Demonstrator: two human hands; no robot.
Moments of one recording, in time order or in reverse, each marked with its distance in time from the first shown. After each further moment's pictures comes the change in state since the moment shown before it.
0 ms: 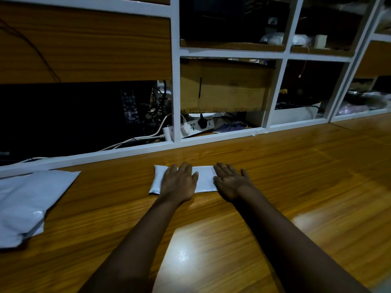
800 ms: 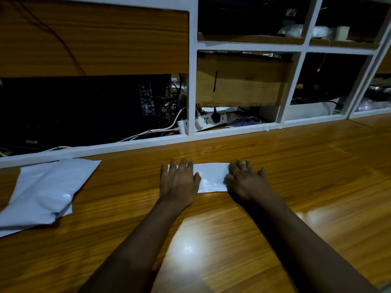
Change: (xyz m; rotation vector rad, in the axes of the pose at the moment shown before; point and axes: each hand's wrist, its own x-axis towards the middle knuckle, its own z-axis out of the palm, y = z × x) left_hand -0.063 -0.015 -0.023 0.054 0.125 -0.096; right_hand -0.041 -0.018 -0.001 0.049 0.131 0.011
